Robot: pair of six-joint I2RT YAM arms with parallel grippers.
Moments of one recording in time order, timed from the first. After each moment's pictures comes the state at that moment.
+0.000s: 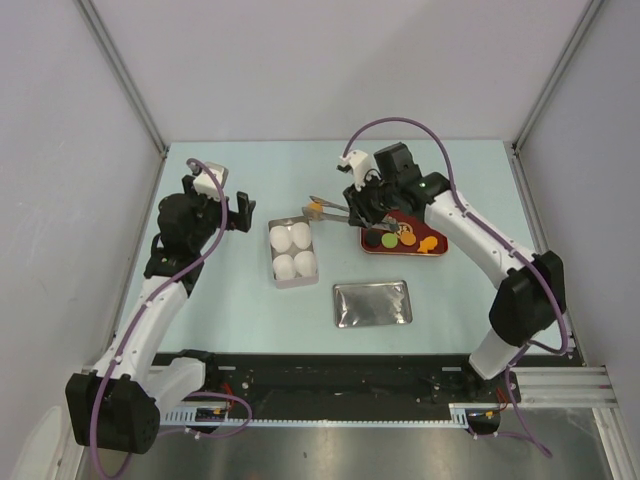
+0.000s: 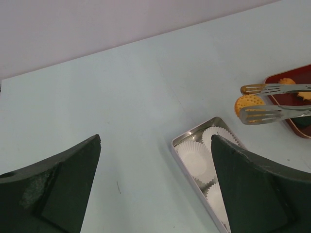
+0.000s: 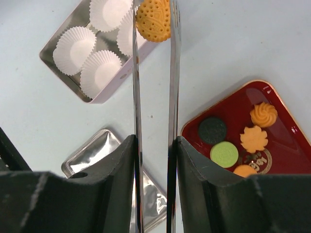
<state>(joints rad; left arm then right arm) -0.12 1.00 0.78 0.05 0.21 0.10 0.55 1.63 1.49 -0.63 -0.33 -0.23</state>
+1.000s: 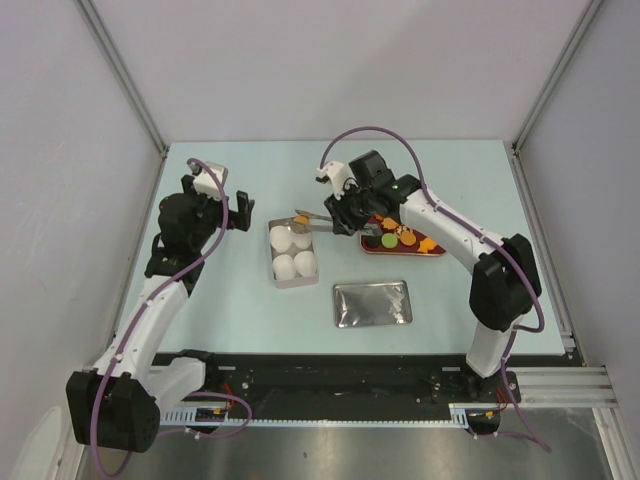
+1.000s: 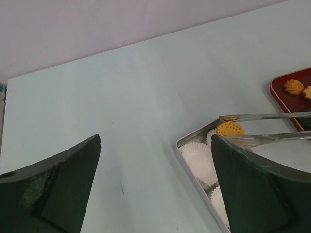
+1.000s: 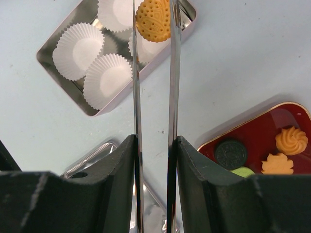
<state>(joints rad) -0.12 1.01 0.77 0.07 0.19 0.11 0.63 1.79 1.56 -0.61 -0.32 -0.24</state>
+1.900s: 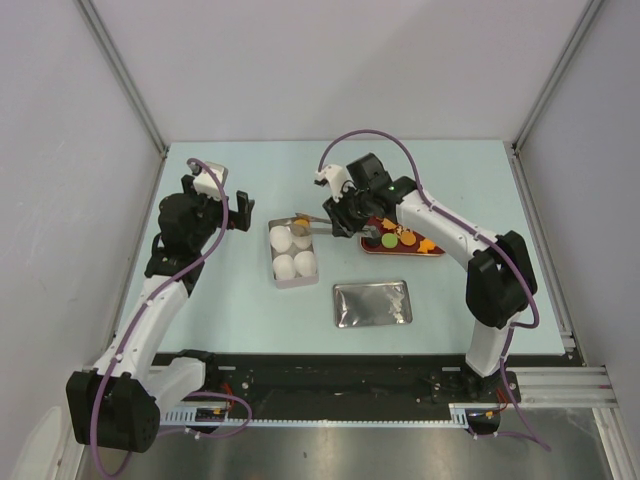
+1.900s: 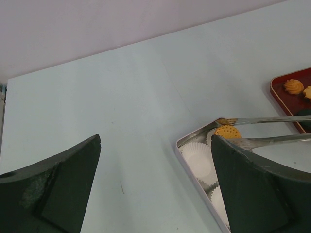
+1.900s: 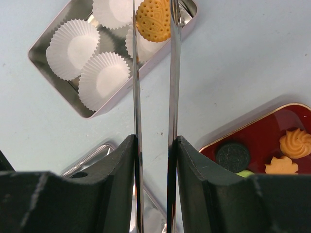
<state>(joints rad) -0.12 1.01 0.77 0.07 0.19 0.11 0.63 1.82 1.56 -0.59 -0.32 -0.25</state>
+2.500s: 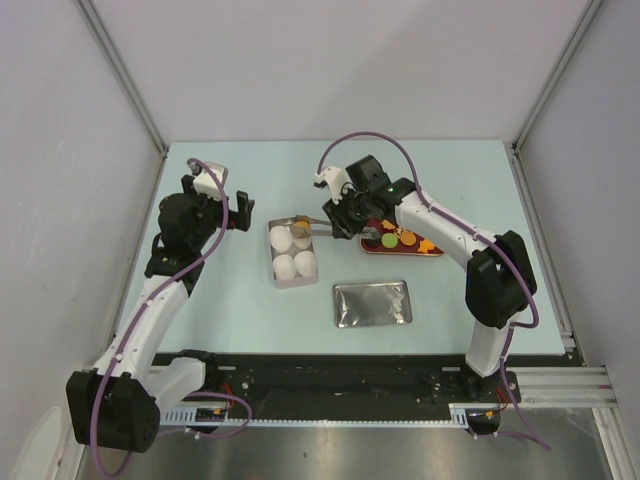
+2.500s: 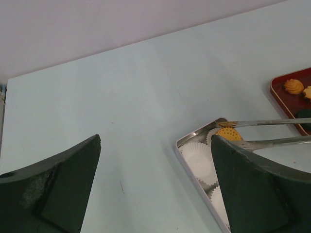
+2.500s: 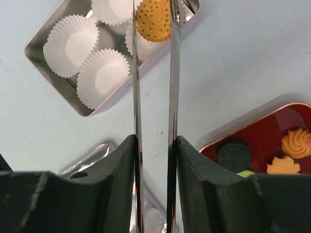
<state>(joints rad) -0.12 1.01 0.77 0.07 0.19 0.11 0.64 1.83 1.54 -0.59 -0.31 -0.25</state>
